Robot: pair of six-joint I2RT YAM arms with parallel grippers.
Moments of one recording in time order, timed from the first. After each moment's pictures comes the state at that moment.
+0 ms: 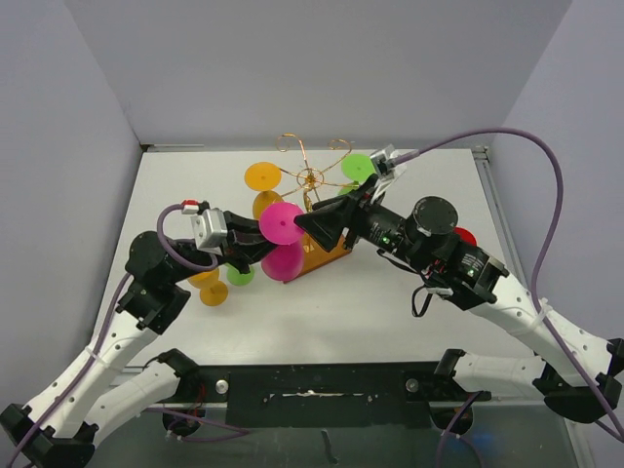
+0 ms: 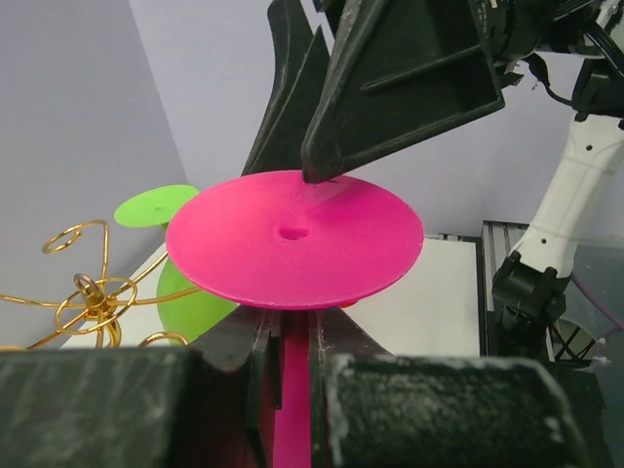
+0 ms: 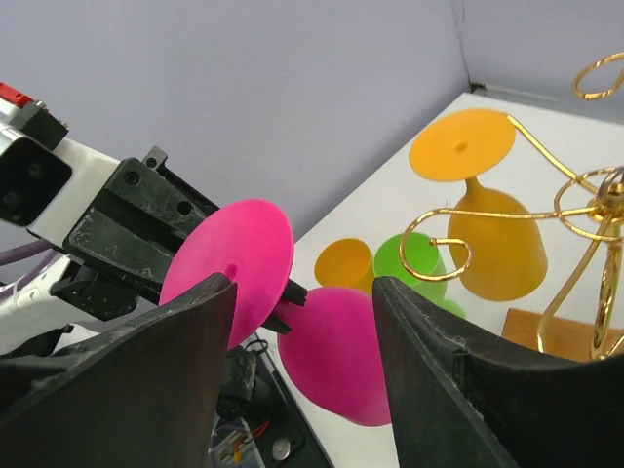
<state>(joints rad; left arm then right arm) -0.61 0.79 0.86 0.29 0.64 -0.15 0.96 1.06 1.30 -0.16 -0.04 0.47</state>
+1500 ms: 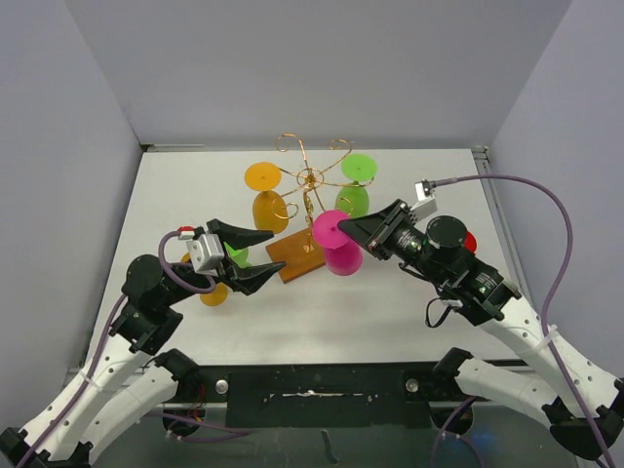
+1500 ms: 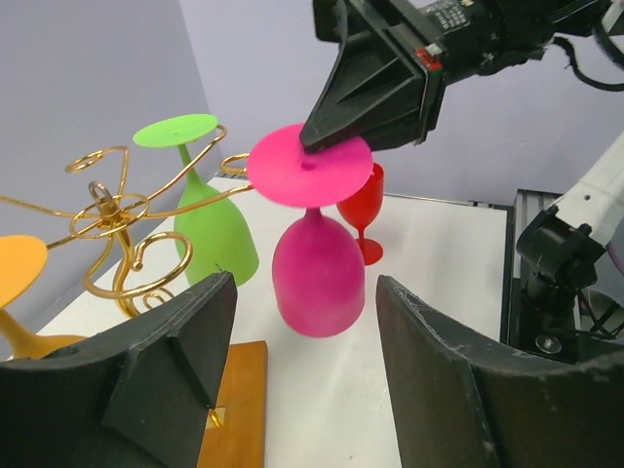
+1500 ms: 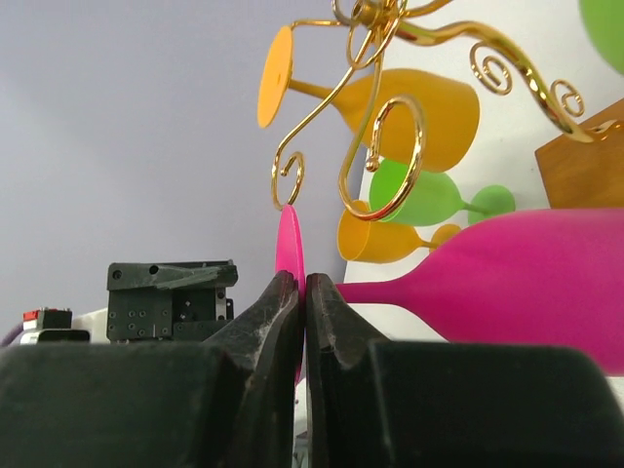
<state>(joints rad) -0.61 0.63 0.69 0.21 0.58 -0.08 0.77 0.89 1.01 -0.26 -0.01 1.17</state>
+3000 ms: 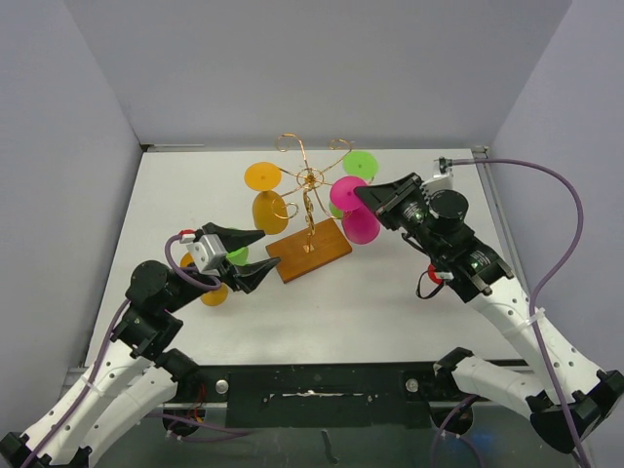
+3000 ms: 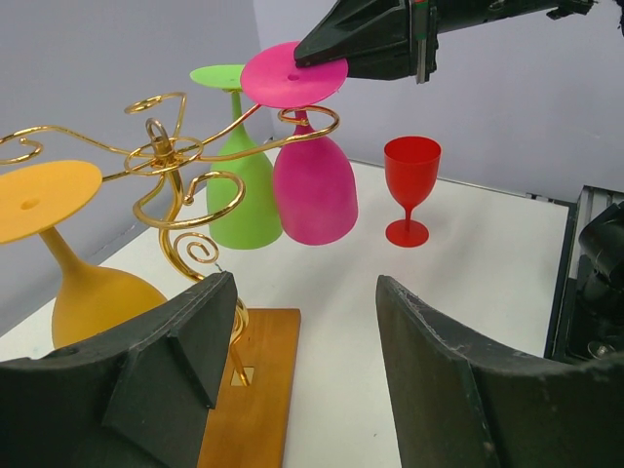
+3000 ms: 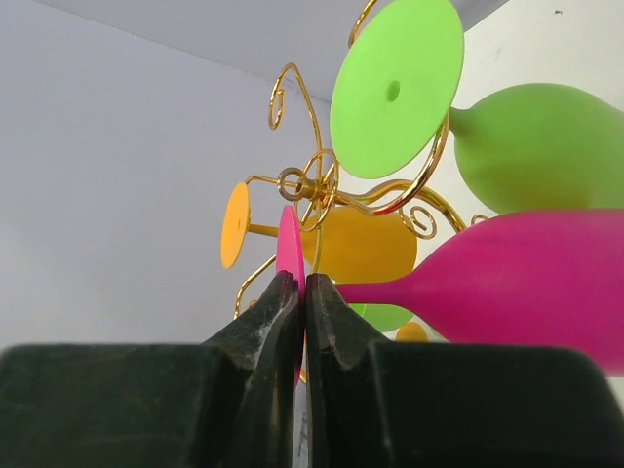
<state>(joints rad) -0.61 0.58 0.63 0.17 0.42 -0.04 0.58 0.99 1.08 -0.21 0.05 1.12</state>
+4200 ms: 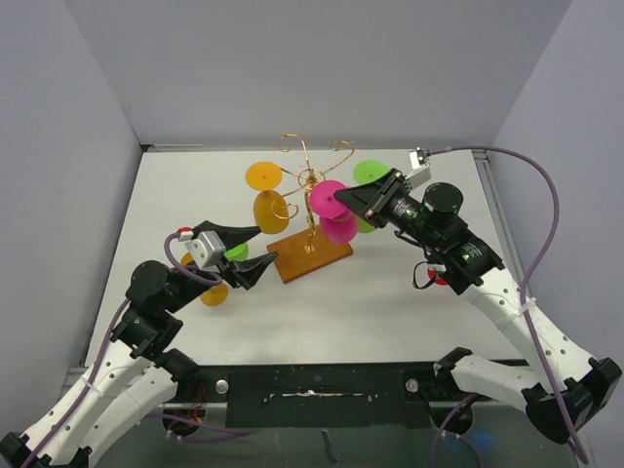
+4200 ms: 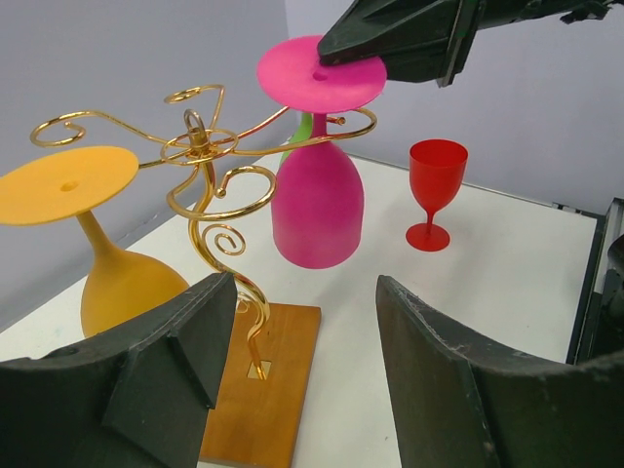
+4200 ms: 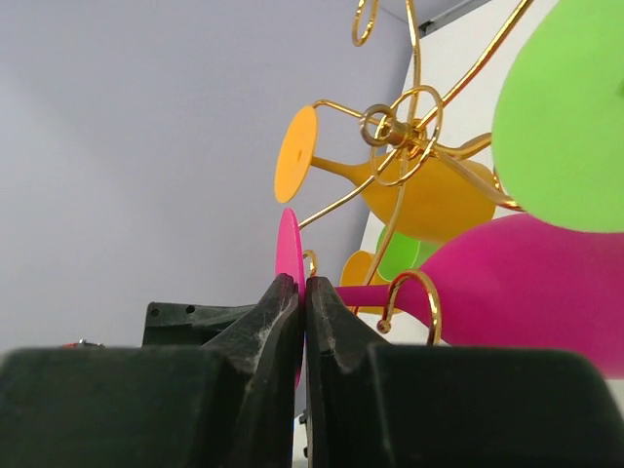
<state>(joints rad) -0.61 0.58 0.63 0.16 0.36 -0.04 0.57 1.07 1.10 -0.11 -0.21 1.10</state>
